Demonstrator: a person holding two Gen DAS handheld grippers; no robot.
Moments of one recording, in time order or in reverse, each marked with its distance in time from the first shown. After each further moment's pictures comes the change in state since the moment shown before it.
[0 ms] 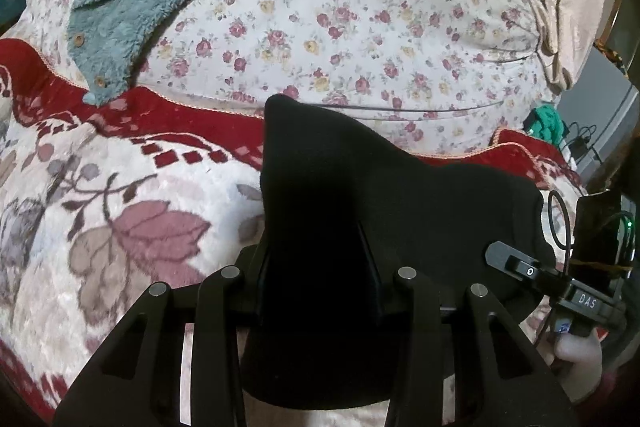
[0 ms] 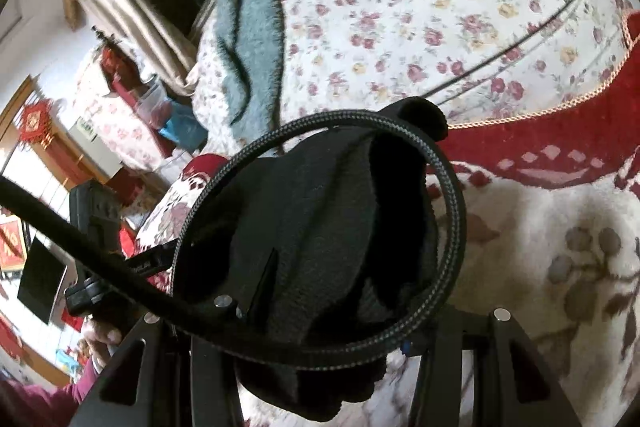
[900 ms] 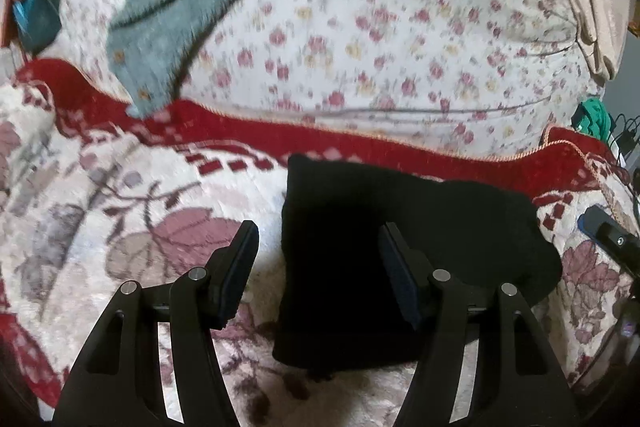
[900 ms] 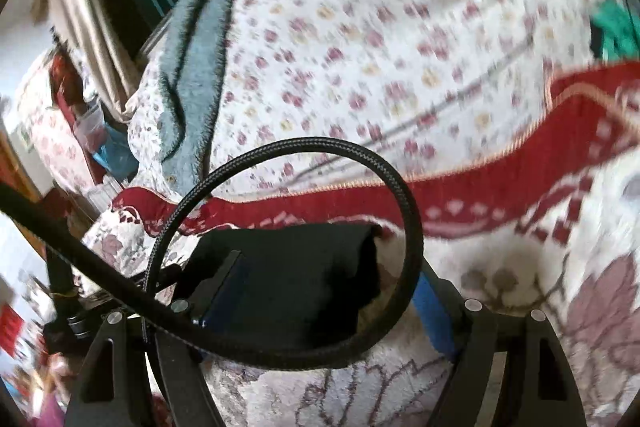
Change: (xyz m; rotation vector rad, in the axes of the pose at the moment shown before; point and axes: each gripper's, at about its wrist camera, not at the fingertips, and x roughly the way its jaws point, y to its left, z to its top) left arm -0.005 -0.011 -0.013 0.033 -0.071 0.221; right arm -0.051 0.024 0.012 -0.076 -0.172 -0.327
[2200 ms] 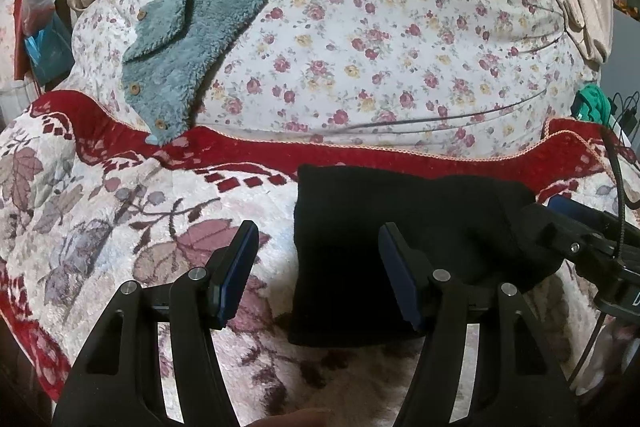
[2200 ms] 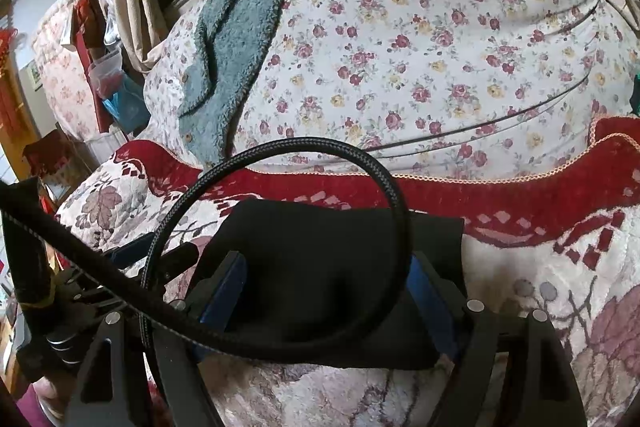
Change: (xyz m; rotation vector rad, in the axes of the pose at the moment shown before) left arm -0.018 -0.006 -0.017 0.065 -0.083 0.055; right arm 0.030 0.071 -0.013 -0.140 0.068 -0.010
